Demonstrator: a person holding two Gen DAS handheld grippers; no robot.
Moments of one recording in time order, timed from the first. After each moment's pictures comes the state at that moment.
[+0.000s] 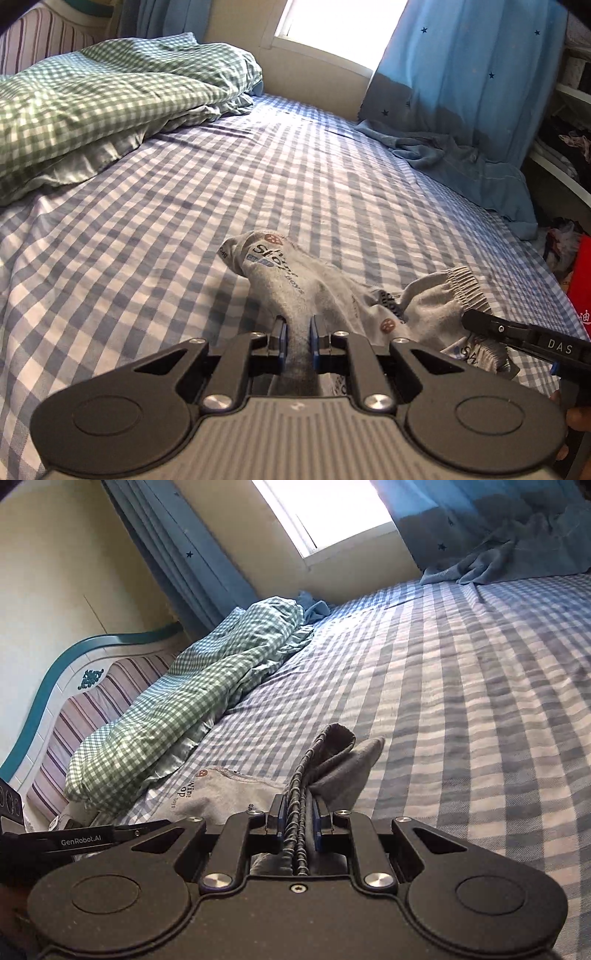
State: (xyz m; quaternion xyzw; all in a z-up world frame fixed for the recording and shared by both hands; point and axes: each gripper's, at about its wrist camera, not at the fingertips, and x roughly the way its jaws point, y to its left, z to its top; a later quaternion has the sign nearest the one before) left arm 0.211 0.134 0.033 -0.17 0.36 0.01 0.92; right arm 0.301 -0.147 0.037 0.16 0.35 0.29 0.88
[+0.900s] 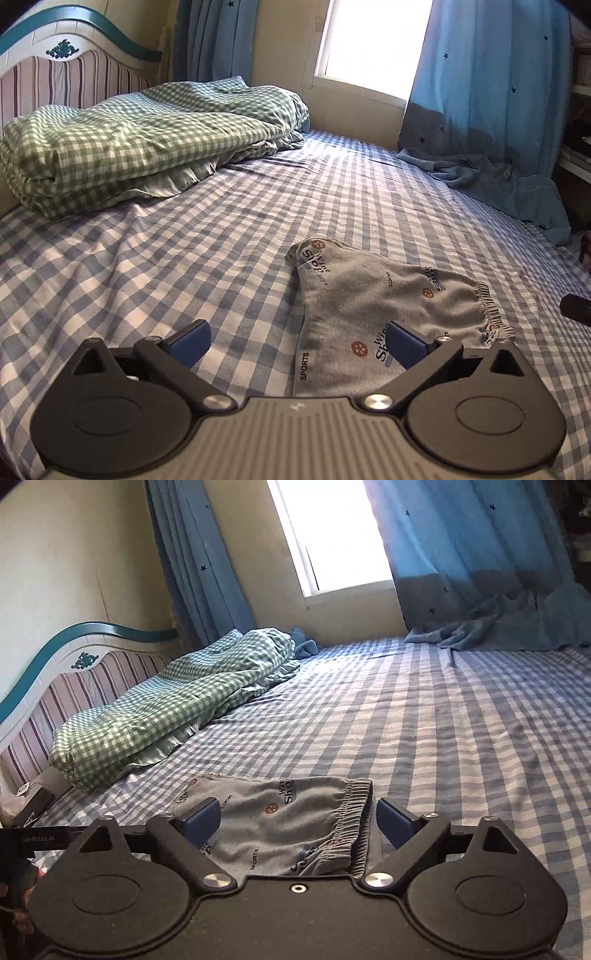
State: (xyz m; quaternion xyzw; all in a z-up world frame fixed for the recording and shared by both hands) left arm 0.095 0.121 0.050 -0.12 0.31 0.11 0.94; right arm 0.201 -0.178 0.072 0.08 0.27 0.25 0.93
